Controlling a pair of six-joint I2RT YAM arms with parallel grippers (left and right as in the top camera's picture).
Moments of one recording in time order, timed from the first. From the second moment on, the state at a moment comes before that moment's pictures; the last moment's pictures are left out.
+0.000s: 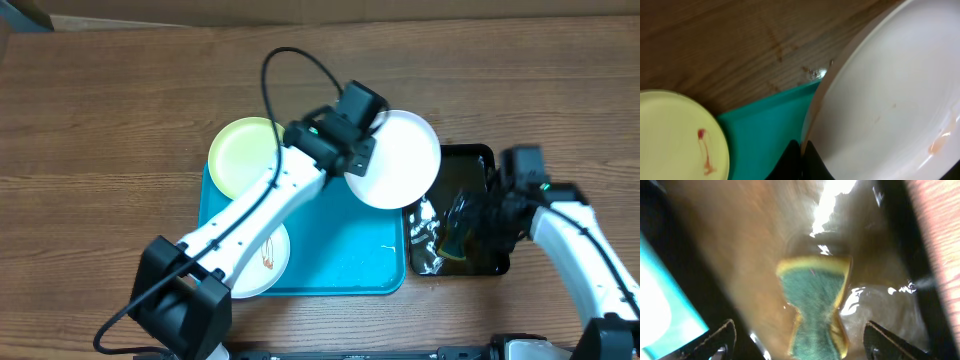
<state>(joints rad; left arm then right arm) -0.68 1.80 1.52 -0.75 -0.22 -0.26 -0.03 1.40 0.90 -0.89 -0.22 0.45</state>
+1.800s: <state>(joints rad) -1.04 1.80 1.52 -0.32 -0.81 0.11 -0.40 1.40 1.06 -0.88 -0.09 0.46</state>
